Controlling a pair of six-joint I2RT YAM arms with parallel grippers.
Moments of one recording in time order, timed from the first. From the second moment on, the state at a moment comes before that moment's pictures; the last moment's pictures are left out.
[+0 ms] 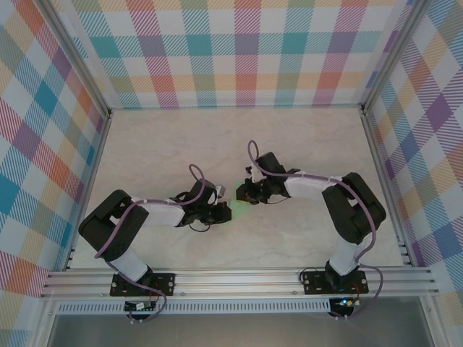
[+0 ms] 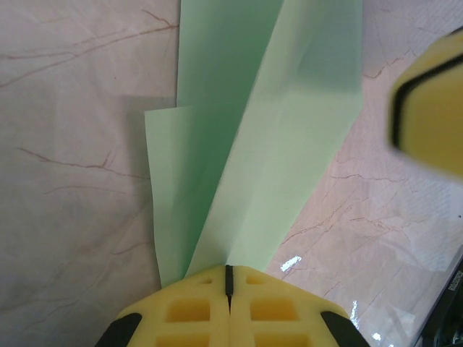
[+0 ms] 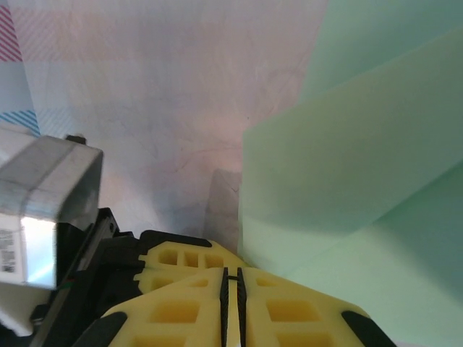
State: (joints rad) left arm -0.67 1.63 0.61 0.13 0.40 -0.75; right arm 0.61 1.78 0.96 -0.18 -0.64 0.74
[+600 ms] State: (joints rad) left arm -0.67 1.63 0.61 0.13 0.40 -0.75; right arm 0.58 1.95 1.07 -0.20 -0.60 0.73
